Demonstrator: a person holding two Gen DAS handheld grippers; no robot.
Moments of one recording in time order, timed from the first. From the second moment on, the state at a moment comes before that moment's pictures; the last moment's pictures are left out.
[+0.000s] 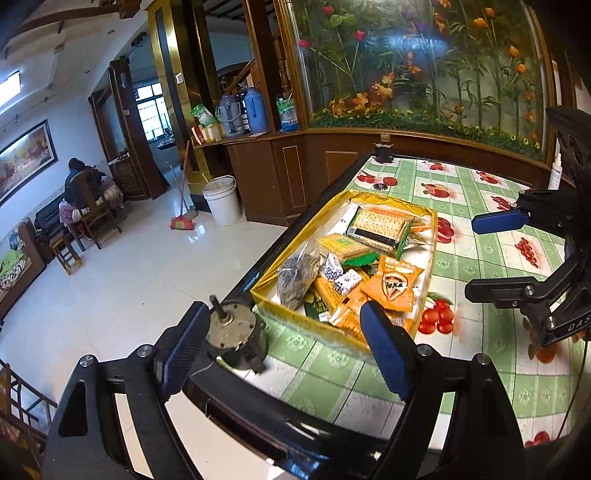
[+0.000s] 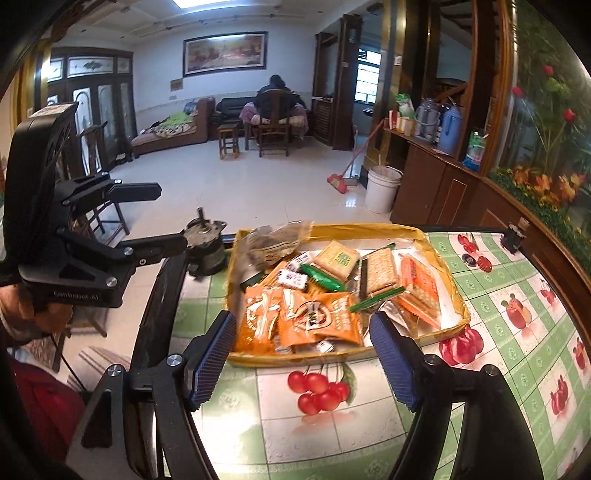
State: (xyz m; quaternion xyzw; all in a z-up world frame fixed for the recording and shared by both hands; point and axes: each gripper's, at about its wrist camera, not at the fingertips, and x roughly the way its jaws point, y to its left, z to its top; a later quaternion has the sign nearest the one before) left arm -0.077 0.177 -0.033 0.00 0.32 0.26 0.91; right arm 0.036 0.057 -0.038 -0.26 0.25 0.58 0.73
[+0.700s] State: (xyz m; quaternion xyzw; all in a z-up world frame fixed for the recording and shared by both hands) left arm -0.113 0.168 -0.015 -0.03 0.28 0.25 0.92; right arm 0.023 0.032 -0.034 -0.27 0.22 0.59 0.73
